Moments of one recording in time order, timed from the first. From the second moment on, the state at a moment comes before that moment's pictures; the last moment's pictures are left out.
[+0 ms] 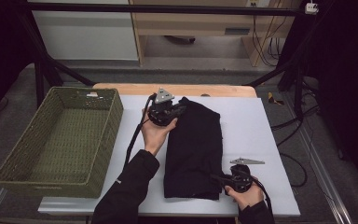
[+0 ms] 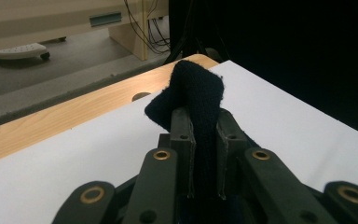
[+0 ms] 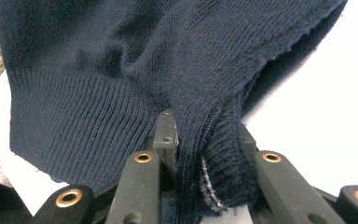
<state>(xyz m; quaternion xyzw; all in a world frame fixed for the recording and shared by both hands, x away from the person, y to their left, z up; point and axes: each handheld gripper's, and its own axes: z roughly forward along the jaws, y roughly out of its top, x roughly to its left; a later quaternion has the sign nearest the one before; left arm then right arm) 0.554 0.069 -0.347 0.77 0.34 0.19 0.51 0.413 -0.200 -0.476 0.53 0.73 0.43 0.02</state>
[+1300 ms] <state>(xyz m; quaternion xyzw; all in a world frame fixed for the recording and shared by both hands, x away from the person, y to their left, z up) 0.527 0.072 -0.290 0.77 0.30 0.23 0.52 0.408 -0.186 -0.447 0.49 0.73 0.47 0.03</state>
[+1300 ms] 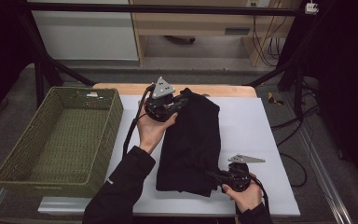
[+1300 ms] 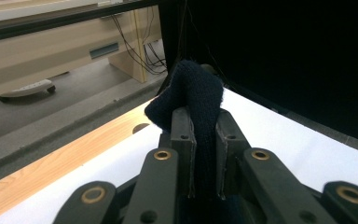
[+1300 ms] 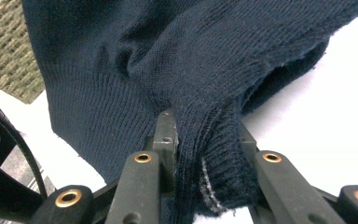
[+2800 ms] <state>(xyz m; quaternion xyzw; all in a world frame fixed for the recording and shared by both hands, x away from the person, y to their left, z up) 0.513 0.127 -0.232 0.76 0.31 0.29 0.50 0.418 -0.133 -0.410 0.44 0.73 0.53 0.02</state>
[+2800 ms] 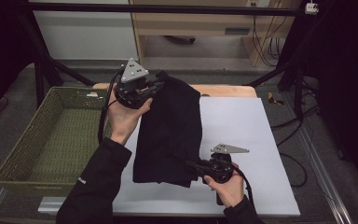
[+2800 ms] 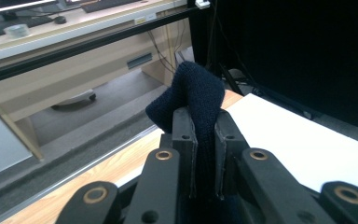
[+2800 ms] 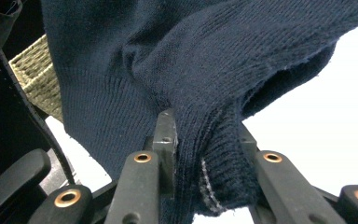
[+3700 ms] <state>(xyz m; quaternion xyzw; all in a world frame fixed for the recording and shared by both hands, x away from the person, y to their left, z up) 0.503 0.175 -0.198 0.75 0.32 0.33 0.47 0.426 -0.089 -0.395 0.41 0.72 0.56 0.00</state>
